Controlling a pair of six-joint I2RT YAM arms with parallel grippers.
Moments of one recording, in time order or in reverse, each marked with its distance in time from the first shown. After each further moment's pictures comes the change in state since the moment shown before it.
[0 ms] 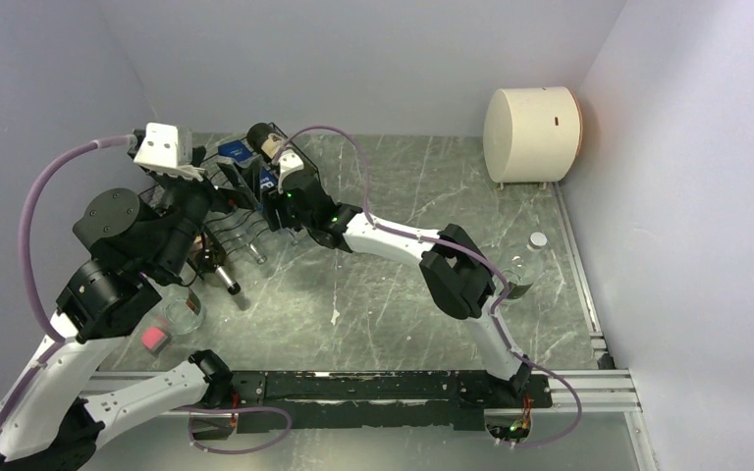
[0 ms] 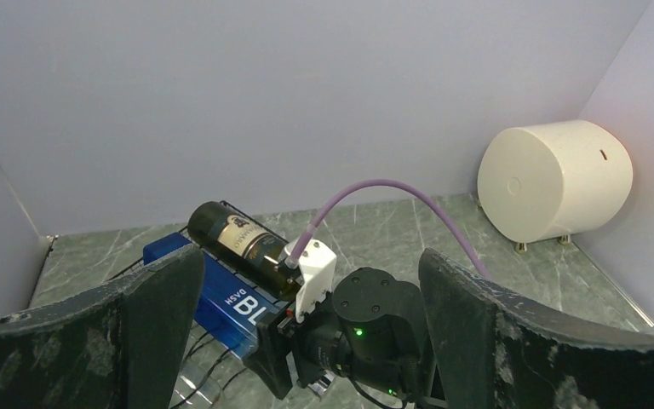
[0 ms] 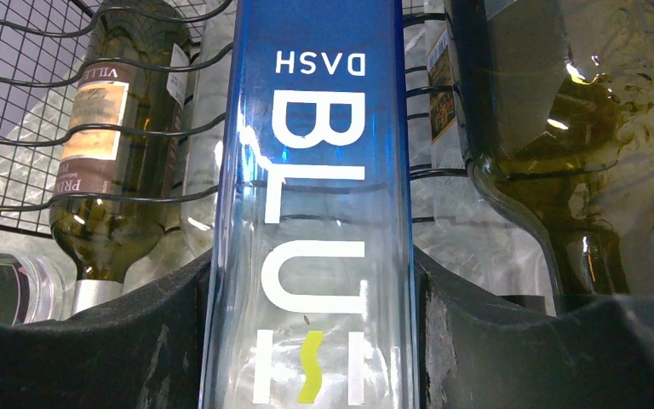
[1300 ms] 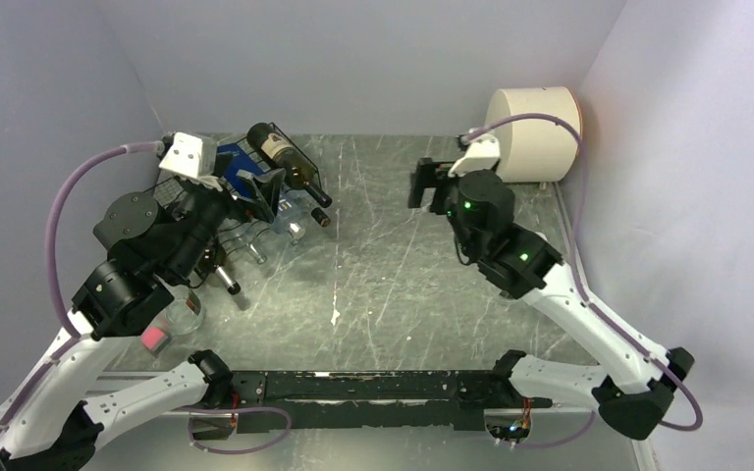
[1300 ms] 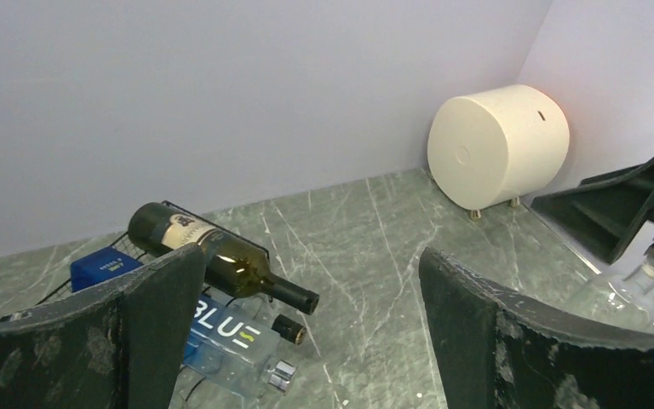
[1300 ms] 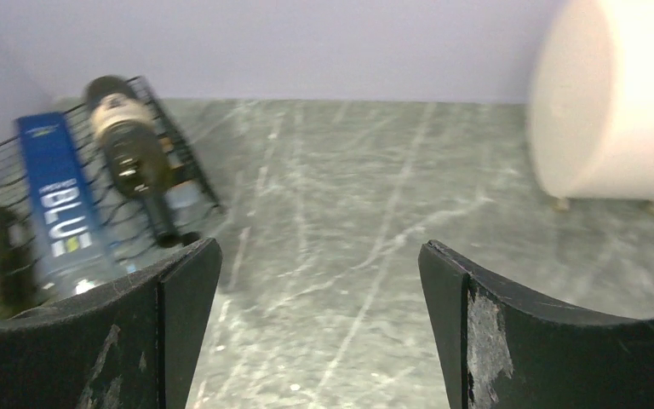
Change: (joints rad) left arm 0.000 -0.017 -0.079 0.041 0.145 -0.010; right arm -0.138 -1.096 -0.541 -0.338 0.433 -0.036
